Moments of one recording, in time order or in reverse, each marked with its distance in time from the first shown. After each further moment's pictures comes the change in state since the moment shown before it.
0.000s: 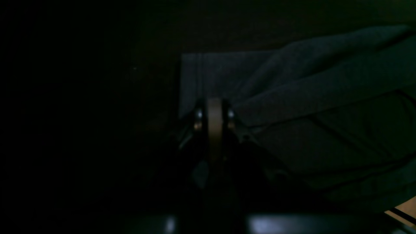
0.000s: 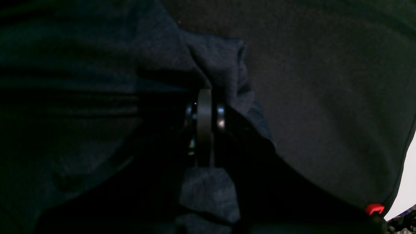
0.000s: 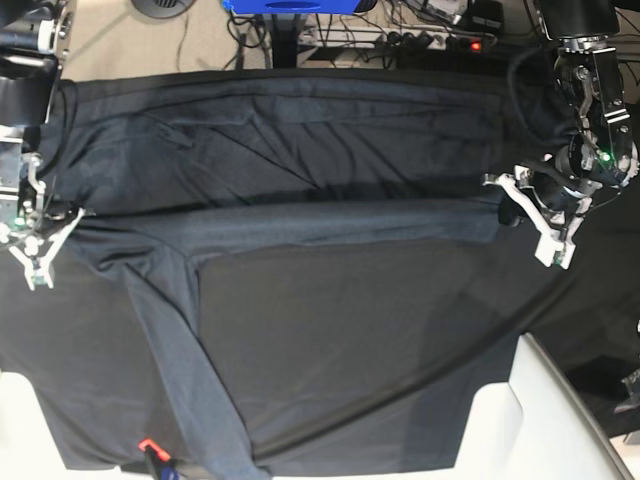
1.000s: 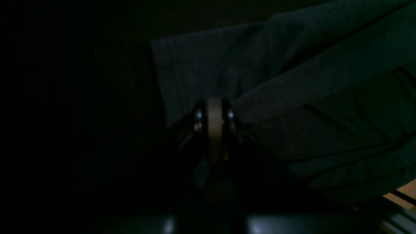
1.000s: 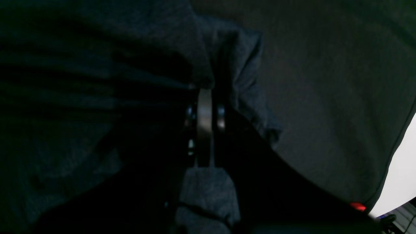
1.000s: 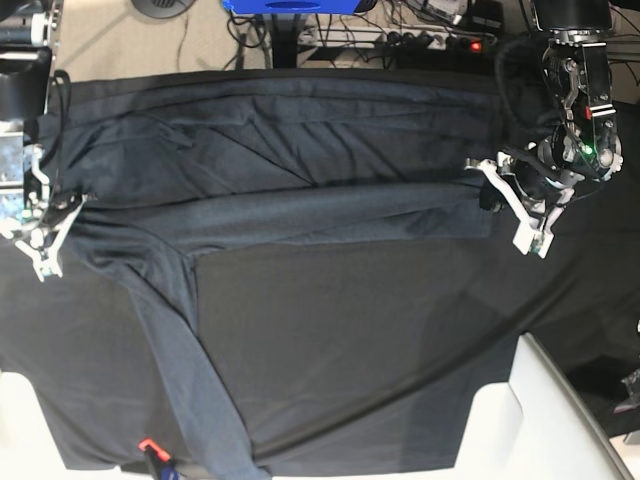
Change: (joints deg) left arm 1.2 0.3 4.5 -0.1 0.6 0.2 0.0; right arm -1.8 2.0 -6.0 -0.5 -0.3 -0.3 0.4
